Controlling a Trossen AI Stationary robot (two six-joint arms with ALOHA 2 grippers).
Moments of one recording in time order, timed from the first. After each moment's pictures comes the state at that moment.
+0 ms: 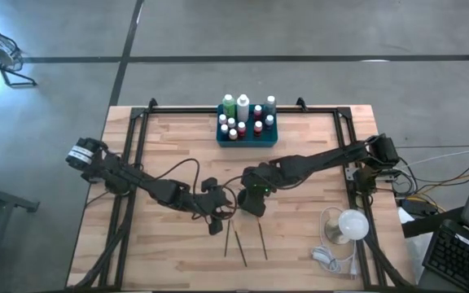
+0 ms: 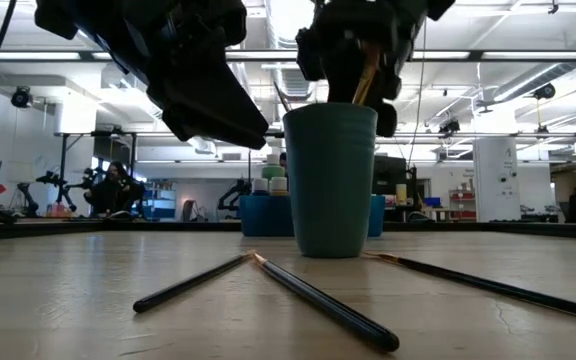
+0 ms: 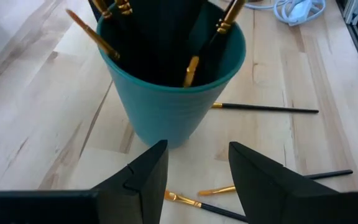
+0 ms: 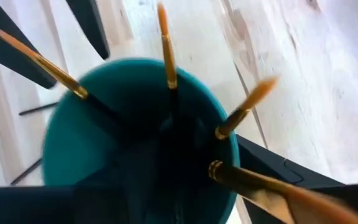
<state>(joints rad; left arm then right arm) -0.33 1.56 0.86 0.07 -0.29 -0.43 0.11 1.78 1.31 -0.61 -0.03 0.51</state>
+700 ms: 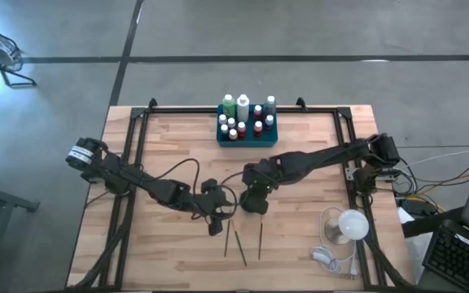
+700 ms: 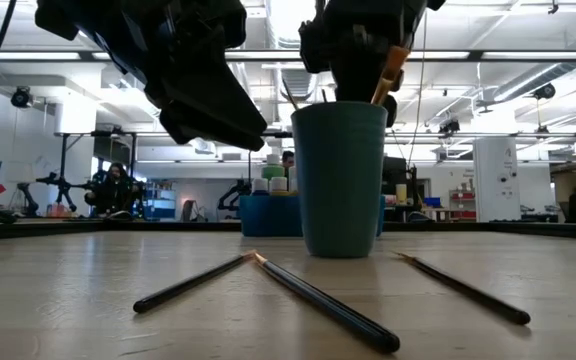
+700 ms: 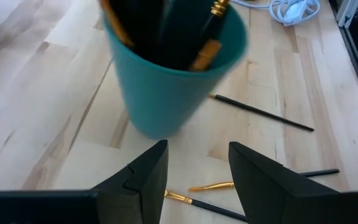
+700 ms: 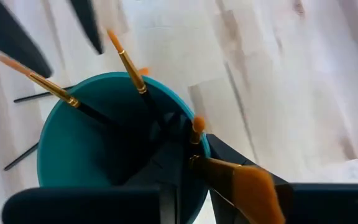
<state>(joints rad) -0.33 1.56 0.86 0.07 -0.27 -0.47 0.09 1.78 1.35 -0.70 -0.01 0.44</state>
